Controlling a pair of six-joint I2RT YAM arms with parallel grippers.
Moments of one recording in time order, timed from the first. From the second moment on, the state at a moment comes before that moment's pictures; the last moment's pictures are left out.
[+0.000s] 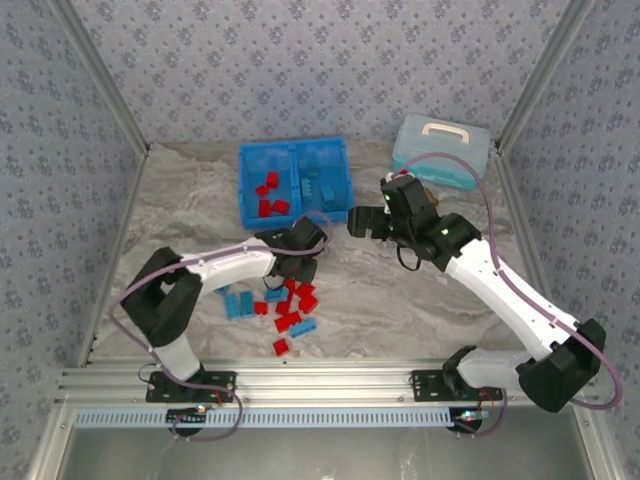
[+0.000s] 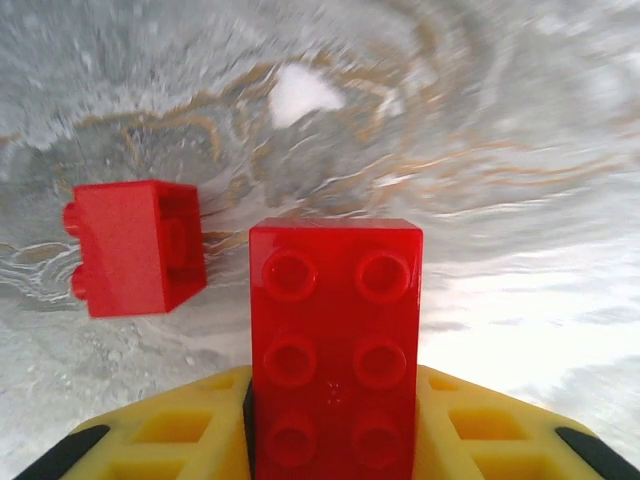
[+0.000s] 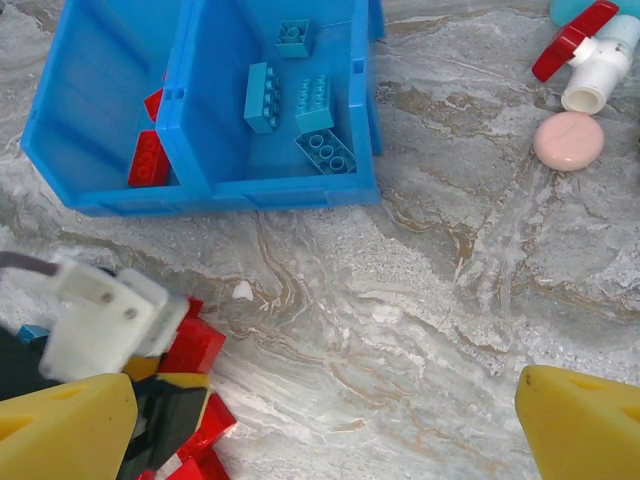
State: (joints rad) left arm -0.83 1.68 1.09 -0.56 -0.15 -0.45; right arm 0.62 1.23 1.21 -0.73 0.14 0.49
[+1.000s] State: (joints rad) left arm -0.39 2.24 2.10 -0.79 -0.23 -0.42; right arm 0.60 1.05 1.13 -0.77 0.17 0.56
